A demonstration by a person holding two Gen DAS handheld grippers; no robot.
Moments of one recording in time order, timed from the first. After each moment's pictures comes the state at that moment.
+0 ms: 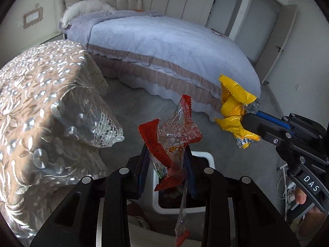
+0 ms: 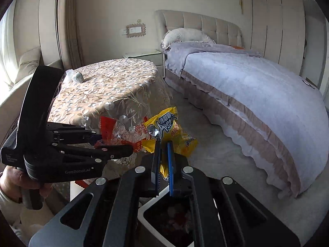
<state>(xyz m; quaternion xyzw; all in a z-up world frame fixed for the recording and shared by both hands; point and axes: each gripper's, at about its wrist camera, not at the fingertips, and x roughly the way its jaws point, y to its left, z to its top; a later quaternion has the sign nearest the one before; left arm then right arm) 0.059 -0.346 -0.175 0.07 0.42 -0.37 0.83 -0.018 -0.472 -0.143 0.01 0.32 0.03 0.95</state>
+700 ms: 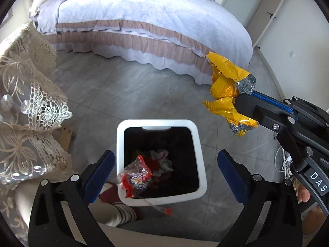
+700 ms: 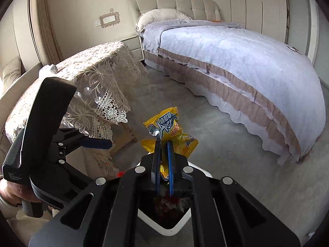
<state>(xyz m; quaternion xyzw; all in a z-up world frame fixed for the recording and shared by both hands) 0.040 -0.429 -0.245 0.14 0.50 -0.40 0.76 -0.041 -0.537 -0.206 0.07 0.37 -0.02 0.93</state>
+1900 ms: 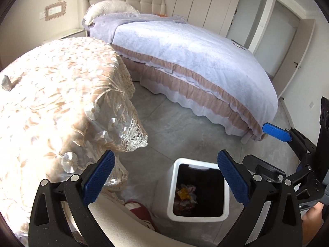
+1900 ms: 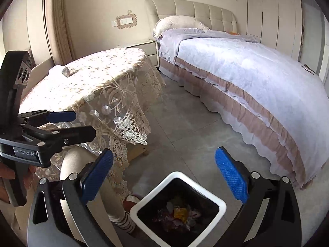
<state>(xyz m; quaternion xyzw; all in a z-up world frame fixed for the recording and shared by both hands) 0.094 -0.307 -0.167 0.03 0.41 -0.29 0.86 0.019 -0.488 -0.166 0.03 0.34 0.03 0.94</state>
